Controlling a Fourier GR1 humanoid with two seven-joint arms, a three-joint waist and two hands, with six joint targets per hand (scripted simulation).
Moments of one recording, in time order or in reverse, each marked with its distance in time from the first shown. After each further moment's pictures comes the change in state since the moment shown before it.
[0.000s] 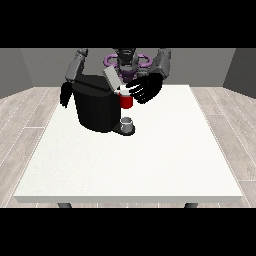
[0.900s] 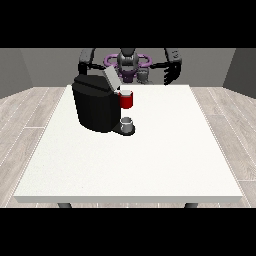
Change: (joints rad) left arm 0.668 -0.229 0.058 0.017 0.215 -0.138 -0.295; right arm 0.384 0.110 0.157 -0.140 0.102 -0.031 0.006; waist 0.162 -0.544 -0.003
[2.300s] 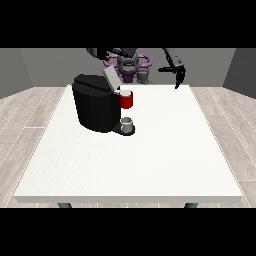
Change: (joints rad) left arm 0.296 -0.017 -0.078 -0.296 0.129 -0.102 -0.095; right arm -0.217 0.053 0.180 -0.423 0.199 -0.326 0.299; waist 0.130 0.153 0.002
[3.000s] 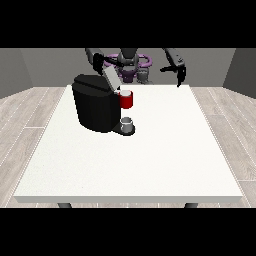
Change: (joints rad) left arm 0.091 0.014 -0.050 -0.165 0.024 -0.002 -0.022; right arm -0.194 -0.052 -0.182 0.202 -0.027 0.001 -0.015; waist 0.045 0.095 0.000
